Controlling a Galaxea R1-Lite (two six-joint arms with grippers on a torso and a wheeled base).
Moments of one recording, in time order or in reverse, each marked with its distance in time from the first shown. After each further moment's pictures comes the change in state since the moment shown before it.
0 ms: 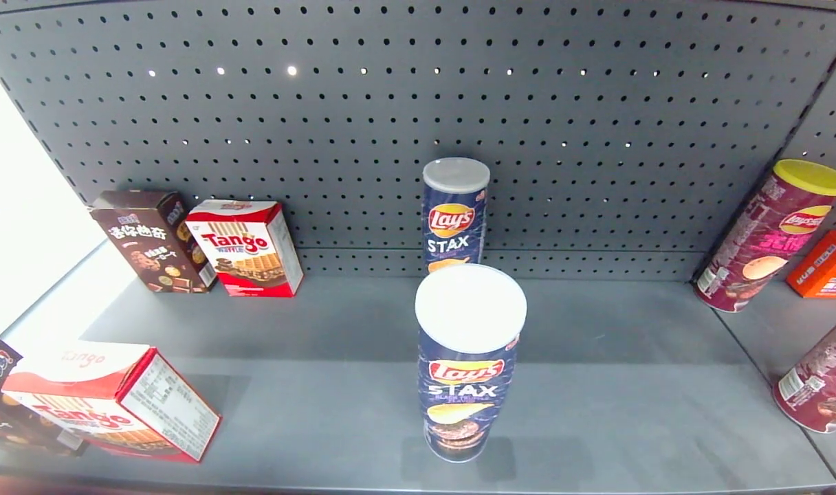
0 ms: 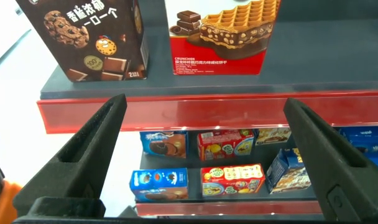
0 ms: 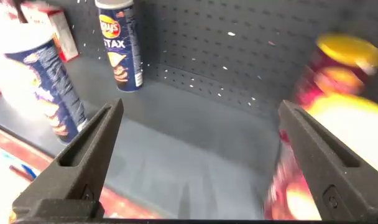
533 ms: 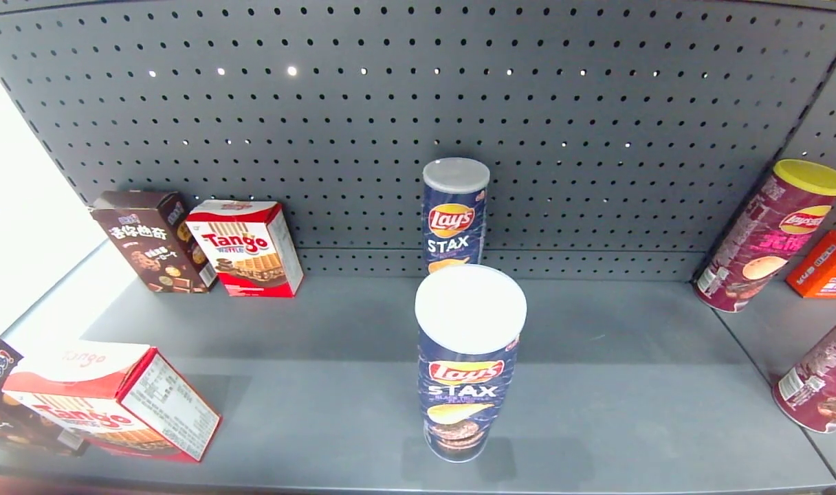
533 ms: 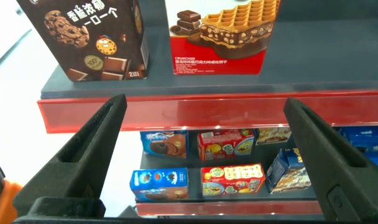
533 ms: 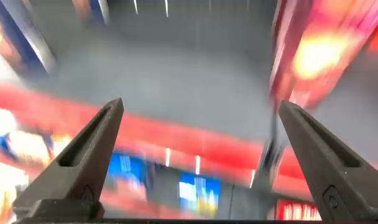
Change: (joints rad) left arm 0.000 0.000 0.001 0.000 0.000 0.001; right arm -0.050 -0.361 0.470 0.048 -0.099 0.074
